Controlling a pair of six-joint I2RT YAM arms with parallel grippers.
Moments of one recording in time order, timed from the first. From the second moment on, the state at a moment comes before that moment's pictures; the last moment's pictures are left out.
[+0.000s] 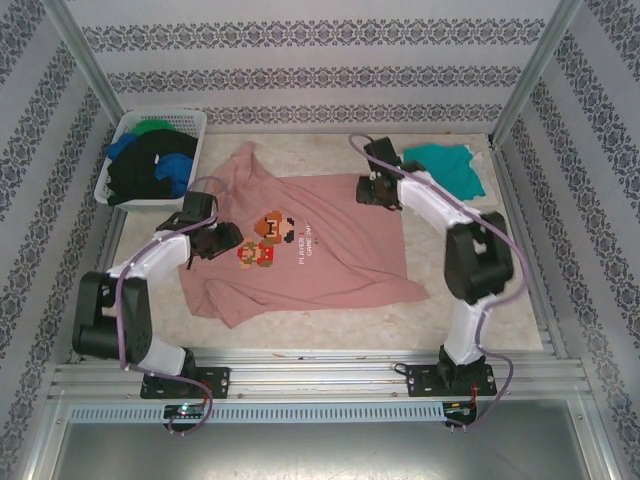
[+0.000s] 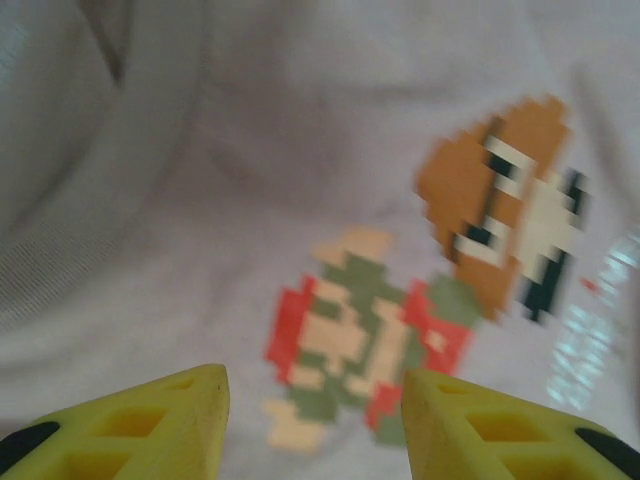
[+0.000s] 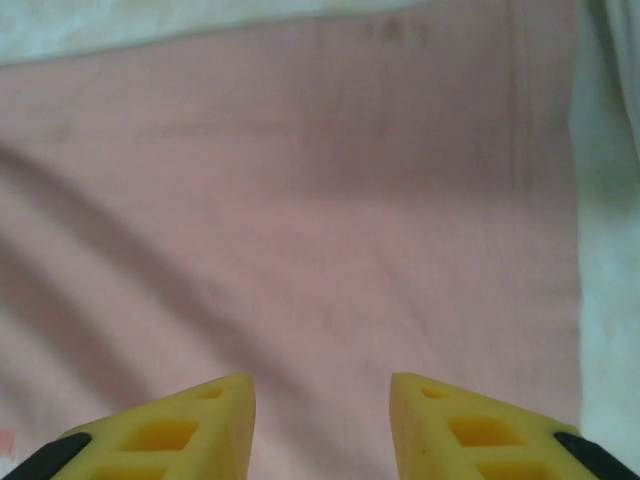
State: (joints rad) left arm -0.08 1.50 0.87 -0.44 0.14 -0.58; right arm 0.34 1.99 1.62 -0.67 0.06 0.41
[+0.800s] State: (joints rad) left arm 0.05 1.23 0.67 -0.59 -0.03 -0.58; right arm 0.11 2.50 2.27 -0.98 0.02 0.41
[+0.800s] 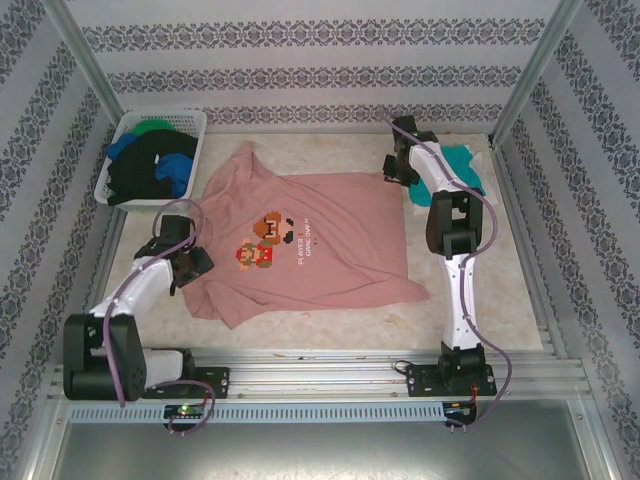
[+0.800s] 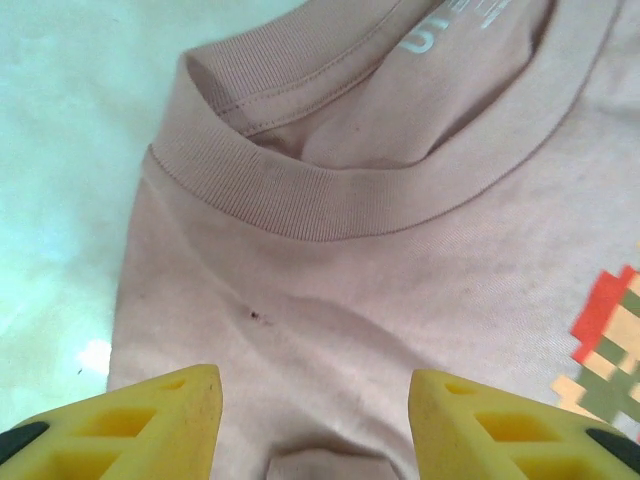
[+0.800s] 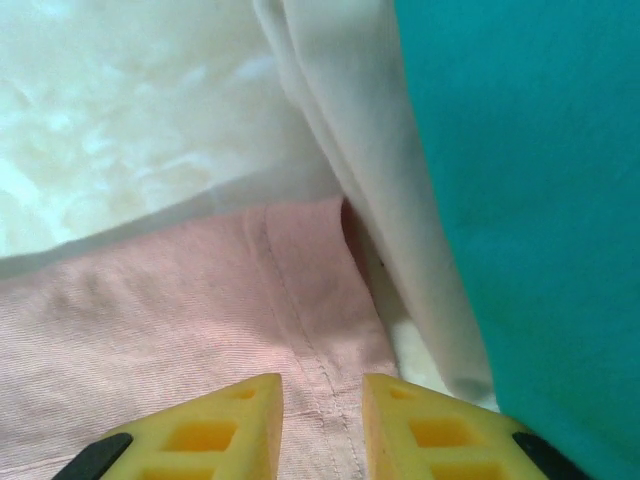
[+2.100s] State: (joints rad) left arm -0.09 0.92 0.55 -0.68 0.03 -0.68; right arm 0.34 1.46 0.80 -0.67 0.06 0.55
